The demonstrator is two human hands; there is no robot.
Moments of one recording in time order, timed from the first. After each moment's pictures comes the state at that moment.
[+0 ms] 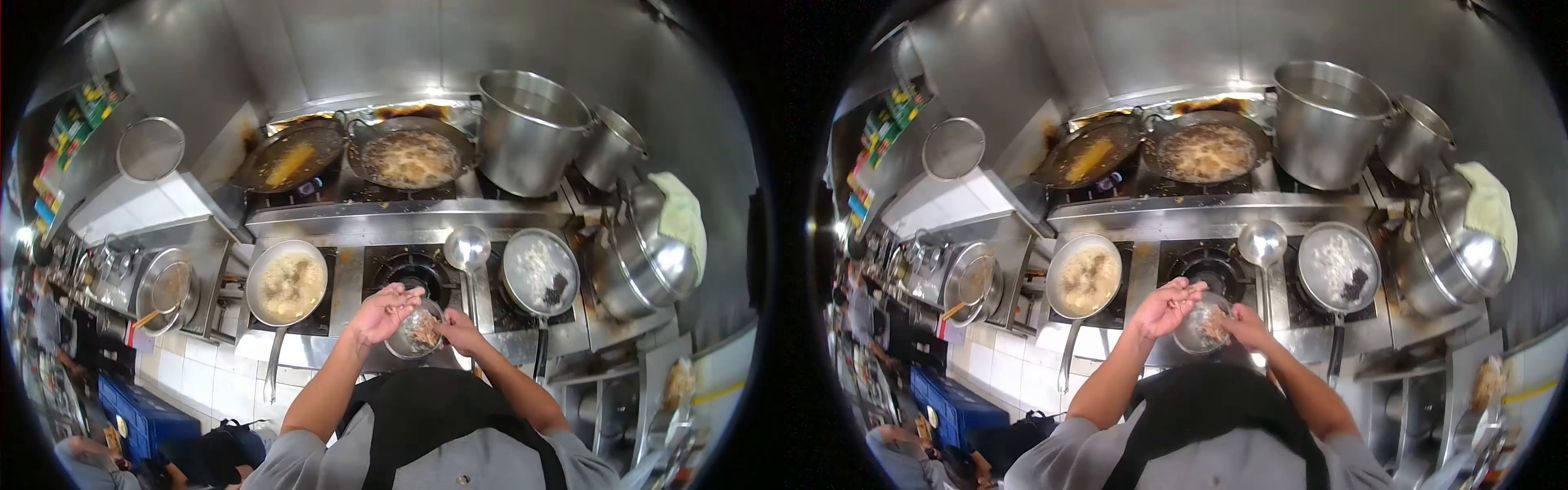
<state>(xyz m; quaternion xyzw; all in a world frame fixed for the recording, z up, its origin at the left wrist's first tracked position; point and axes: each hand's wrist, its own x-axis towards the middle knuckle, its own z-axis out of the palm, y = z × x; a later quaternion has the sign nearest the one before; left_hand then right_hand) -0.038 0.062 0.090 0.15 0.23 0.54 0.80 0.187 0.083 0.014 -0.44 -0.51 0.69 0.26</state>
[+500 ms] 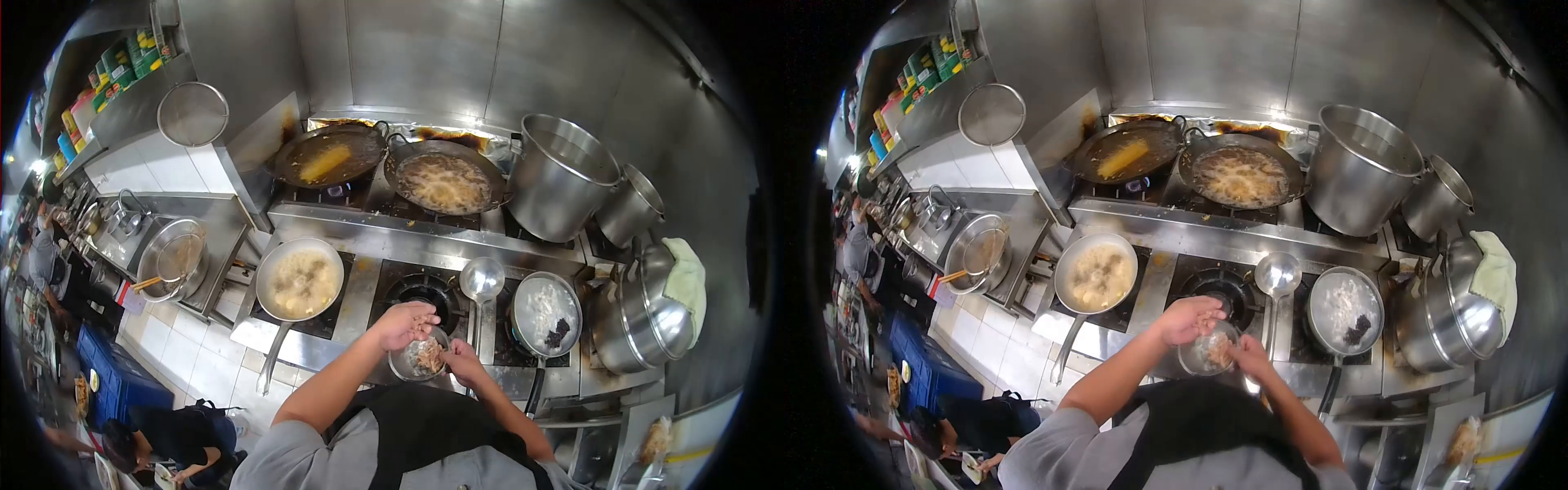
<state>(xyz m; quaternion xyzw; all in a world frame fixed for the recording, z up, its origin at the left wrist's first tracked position) -0.020 0.072 0.103 0.14 0.41 0.50 0.75 0.189 0.078 0.000 -0.43 -0.46 0.74 0.26</state>
